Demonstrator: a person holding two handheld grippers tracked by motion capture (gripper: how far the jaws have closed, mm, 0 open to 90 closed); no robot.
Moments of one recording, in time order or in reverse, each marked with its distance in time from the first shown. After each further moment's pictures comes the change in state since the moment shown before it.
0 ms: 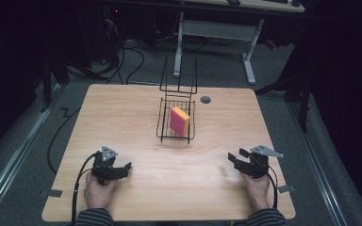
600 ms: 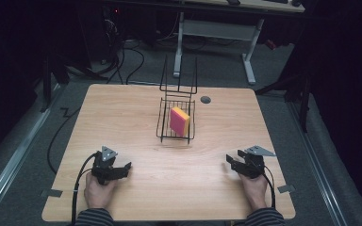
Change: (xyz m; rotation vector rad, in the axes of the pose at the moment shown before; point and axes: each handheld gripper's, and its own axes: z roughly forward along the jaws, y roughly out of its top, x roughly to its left) left arm 0.000 0.000 0.000 0.000 0.000 0.000; right arm 0.003 -0.005 0.014 0.068 -0.058 -0.060
